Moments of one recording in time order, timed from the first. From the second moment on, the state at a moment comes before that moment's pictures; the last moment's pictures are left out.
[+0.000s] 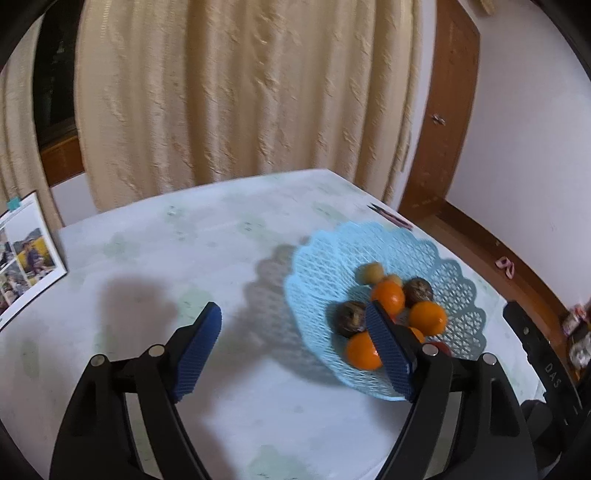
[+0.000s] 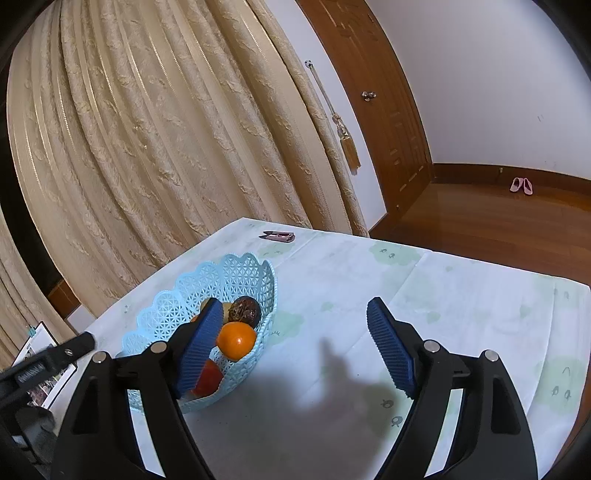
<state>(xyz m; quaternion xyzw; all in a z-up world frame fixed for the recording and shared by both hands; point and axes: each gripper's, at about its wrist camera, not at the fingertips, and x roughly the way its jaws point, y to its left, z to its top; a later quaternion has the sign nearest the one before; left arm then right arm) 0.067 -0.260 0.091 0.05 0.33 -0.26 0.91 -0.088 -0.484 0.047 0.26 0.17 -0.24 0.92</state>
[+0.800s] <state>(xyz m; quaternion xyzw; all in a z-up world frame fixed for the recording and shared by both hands) 0.055 -0.238 0.103 0.12 0.28 -0.17 0.94 -0.076 -0.455 0.056 0.23 0.18 -0.13 0.95</state>
